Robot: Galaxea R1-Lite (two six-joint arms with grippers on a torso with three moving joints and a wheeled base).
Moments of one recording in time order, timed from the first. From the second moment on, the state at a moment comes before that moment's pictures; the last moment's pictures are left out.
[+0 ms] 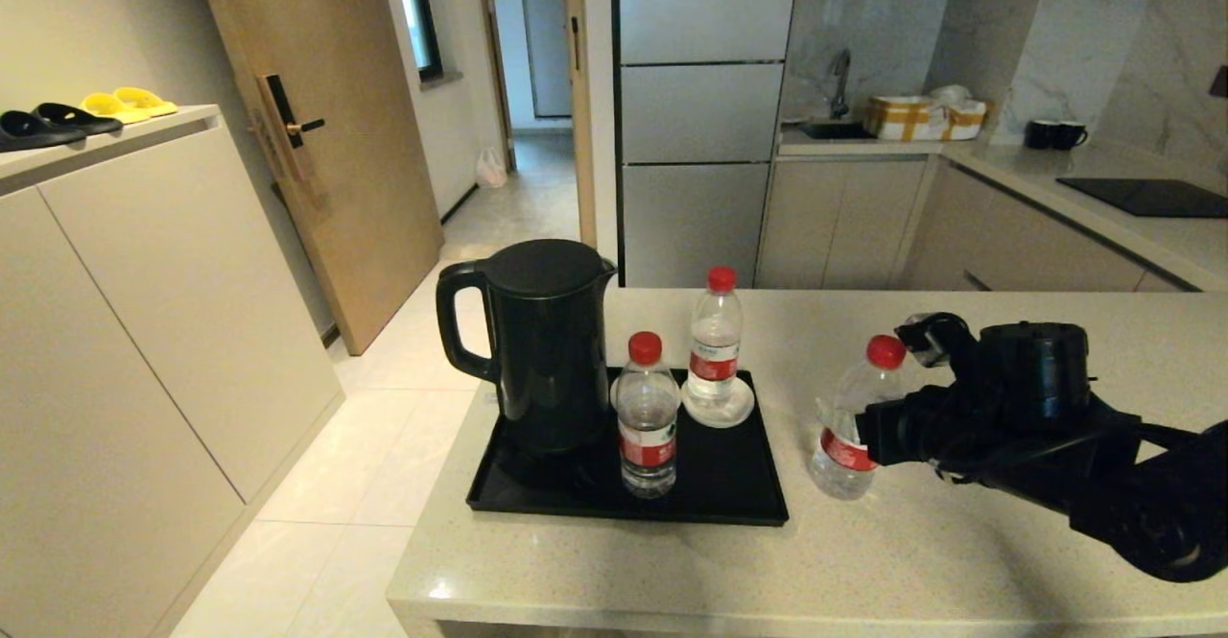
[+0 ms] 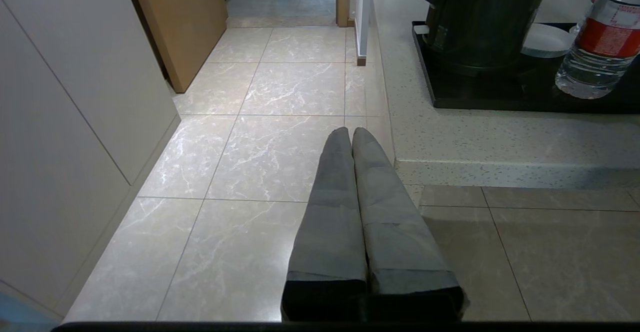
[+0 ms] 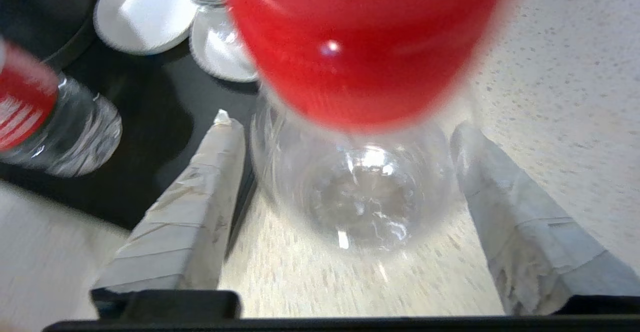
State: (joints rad) left arm 0.00 0.00 -0.02 0.06 0.00 0.01; right arm 0.26 1.86 -0.56 -0.80 0.06 0.04
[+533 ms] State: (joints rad) left arm 0.00 0.00 -0.02 0.06 0.00 0.01; right arm 0.21 1.56 -0.61 -0.54 0.19 0.00
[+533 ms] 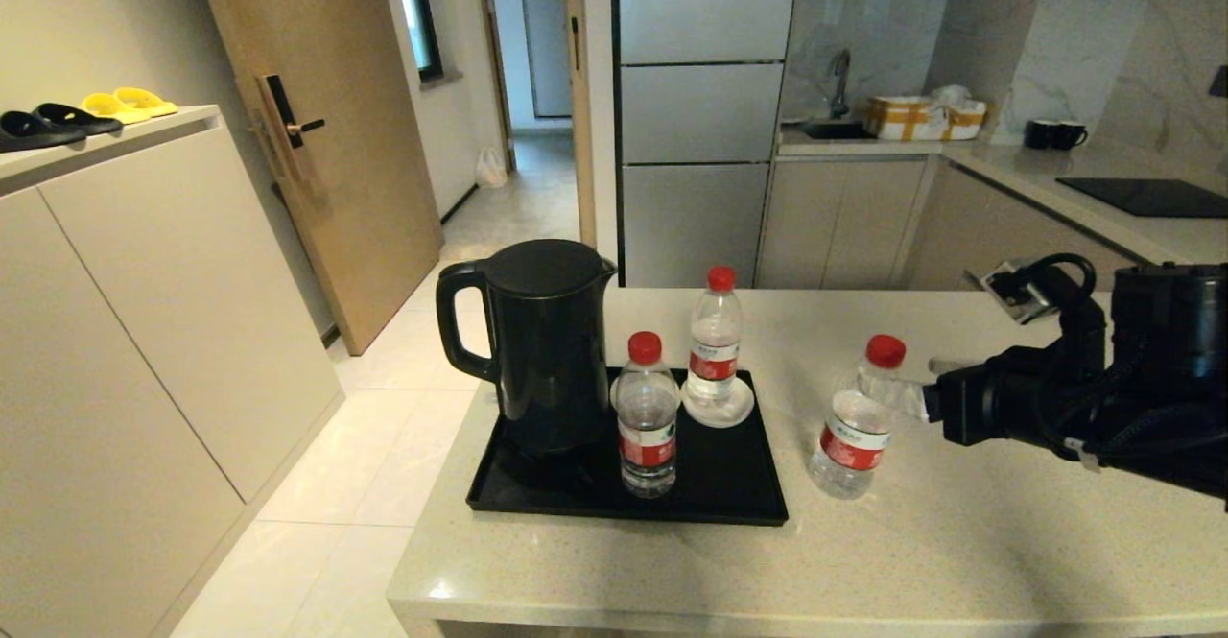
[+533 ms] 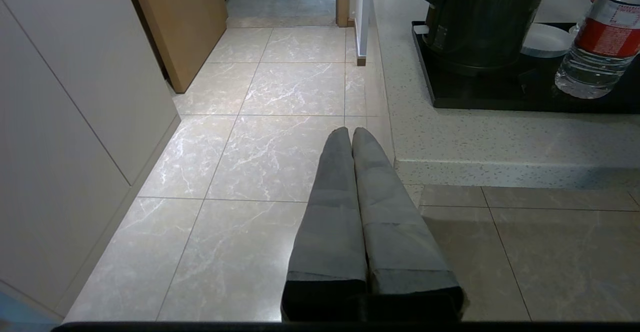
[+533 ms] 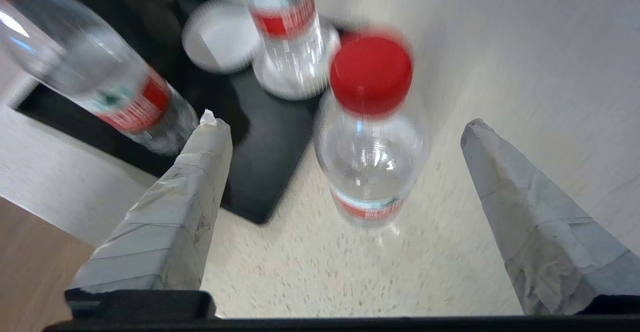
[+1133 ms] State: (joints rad) left arm 0.00 0.00 -0.02 0.06 0.00 0.01; right arm 0.34 1.33 -0.65 -0.48 0.18 0.12
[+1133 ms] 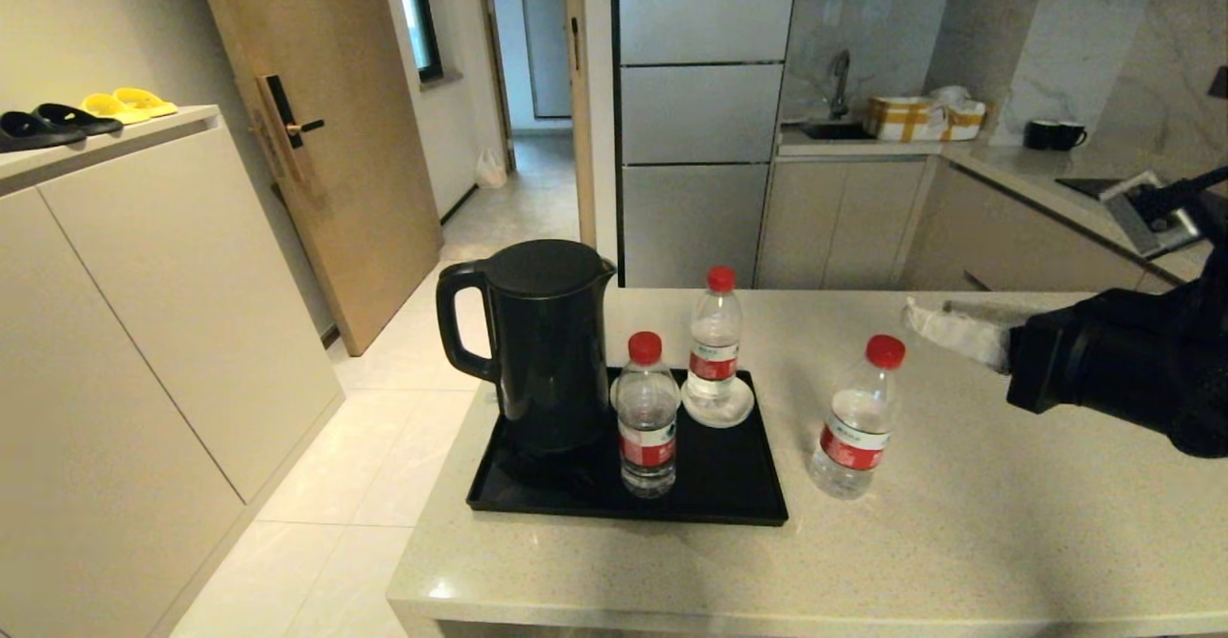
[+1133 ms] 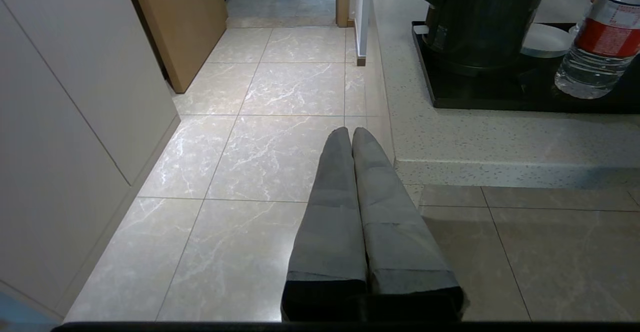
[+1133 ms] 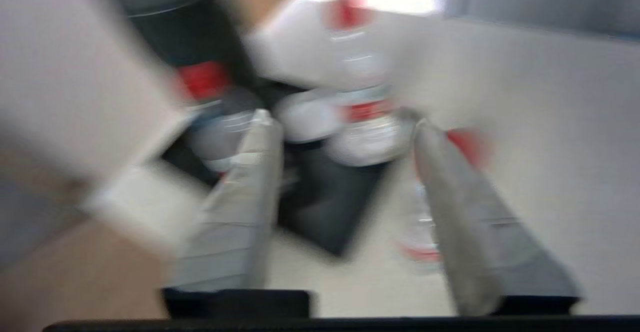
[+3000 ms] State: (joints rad) left arm 0.00 0.00 -0.02 0.06 0.00 0.01; right arm 0.55 2.18 -1.28 -0.52 -0.39 0.26
